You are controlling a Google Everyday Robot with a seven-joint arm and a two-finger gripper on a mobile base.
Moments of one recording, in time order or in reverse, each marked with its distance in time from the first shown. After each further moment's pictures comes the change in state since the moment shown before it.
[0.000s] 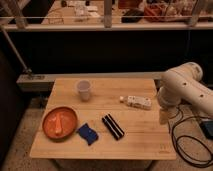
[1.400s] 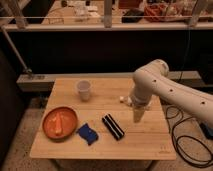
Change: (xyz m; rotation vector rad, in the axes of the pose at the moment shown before) arm -0.135 -0.011 0.005 -0.015 -0.107 -0.096
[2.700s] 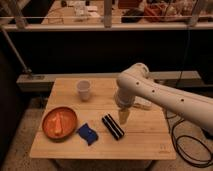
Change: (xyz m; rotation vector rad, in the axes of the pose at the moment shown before) arm -0.068 -0.001 0.029 -0.018 -0.073 -0.160
